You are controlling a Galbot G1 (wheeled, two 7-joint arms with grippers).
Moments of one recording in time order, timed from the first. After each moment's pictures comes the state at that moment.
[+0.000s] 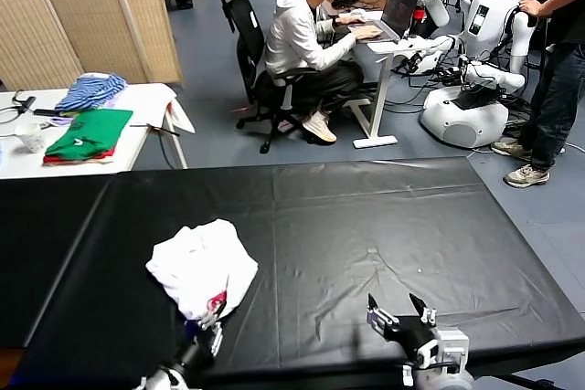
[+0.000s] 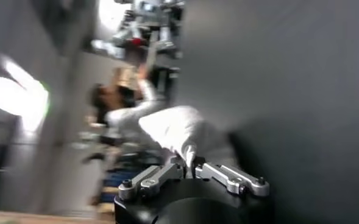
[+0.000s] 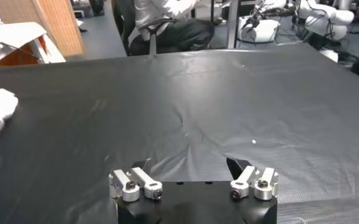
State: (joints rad) left arm 1.67 -1.06 -0.32 -2.18 0.39 0.32 0.04; right arm -1.71 1.31 0.41 2.42 0.39 -0.69 0.37
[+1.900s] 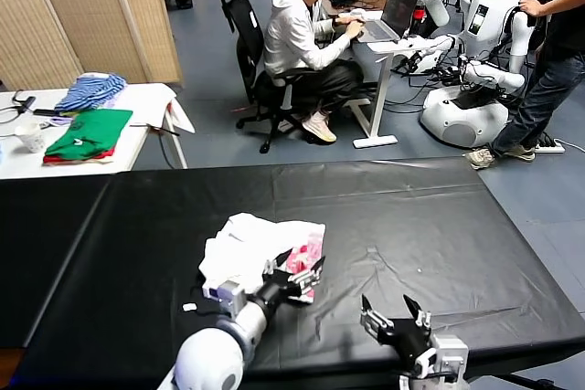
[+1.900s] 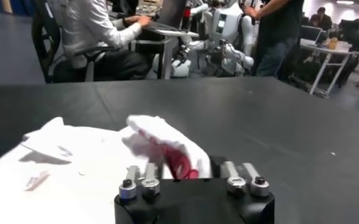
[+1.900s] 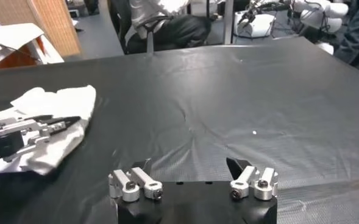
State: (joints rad) left arm 1.32 -1.19 -0.15 -2.14 -0.52 0.40 -0.13; right arm -1.70 1.32 0.37 2.42 0.40 -0.56 0.25
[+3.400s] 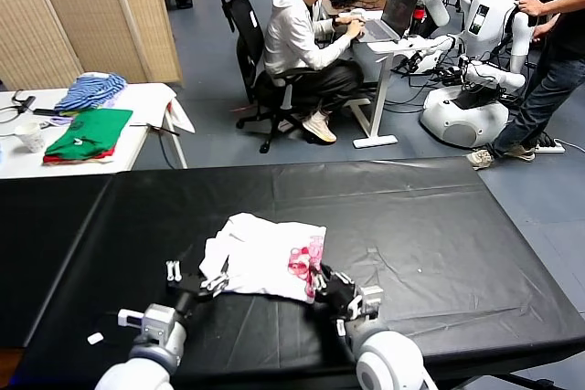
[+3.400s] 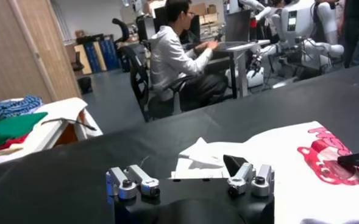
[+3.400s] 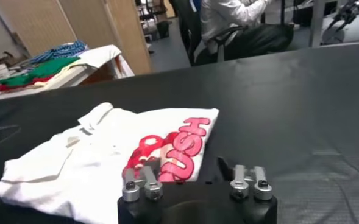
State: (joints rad) left arm 1.58 -1.17 -0.40 -2.23 -0.13 0.40 -0.17; right arm -1.31 1.32 0.18 2.02 0.45 -0.53 0.23
